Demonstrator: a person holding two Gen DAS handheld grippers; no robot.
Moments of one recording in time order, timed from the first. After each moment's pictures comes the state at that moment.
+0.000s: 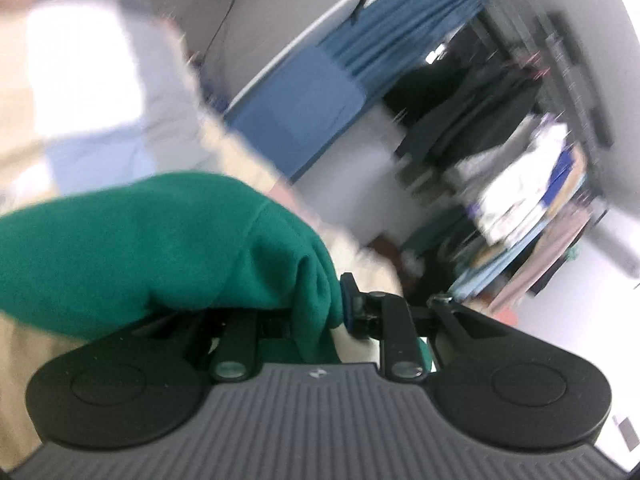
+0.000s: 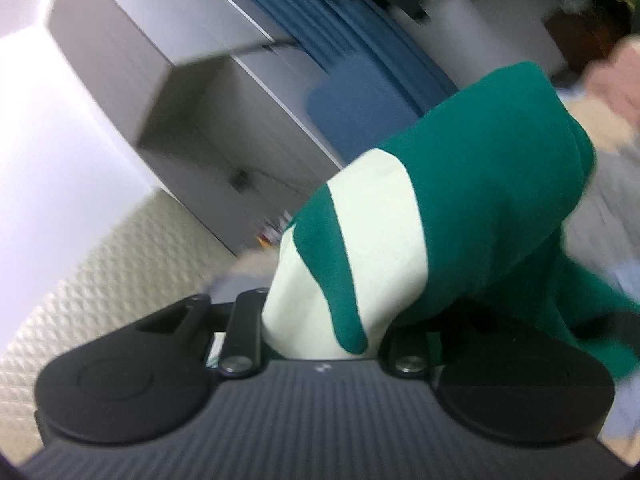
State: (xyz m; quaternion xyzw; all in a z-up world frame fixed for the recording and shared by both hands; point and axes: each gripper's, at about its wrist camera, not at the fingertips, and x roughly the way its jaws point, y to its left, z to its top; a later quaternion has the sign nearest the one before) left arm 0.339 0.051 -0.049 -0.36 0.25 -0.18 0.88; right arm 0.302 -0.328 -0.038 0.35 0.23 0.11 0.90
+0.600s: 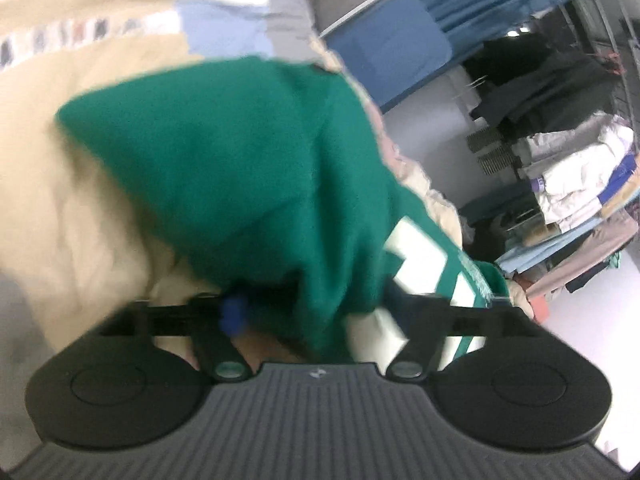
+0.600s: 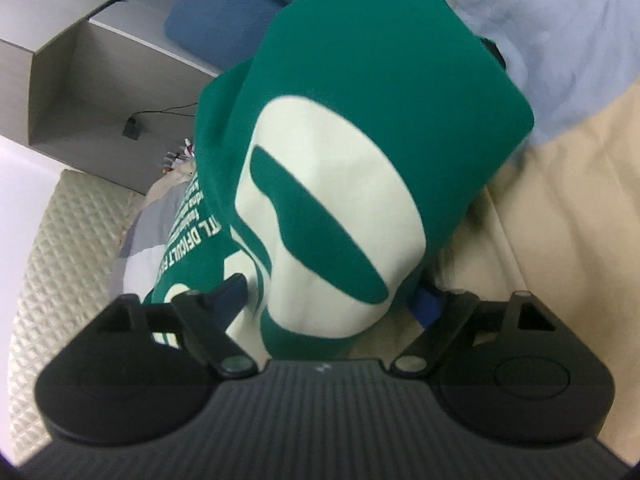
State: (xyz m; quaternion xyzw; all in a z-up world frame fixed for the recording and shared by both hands) left arm 0.304 0.045 -0.133 -0.41 0.36 -0.10 0.83; right arm 0.246 -0.335 -0.125 0.45 0.37 0.03 0.81
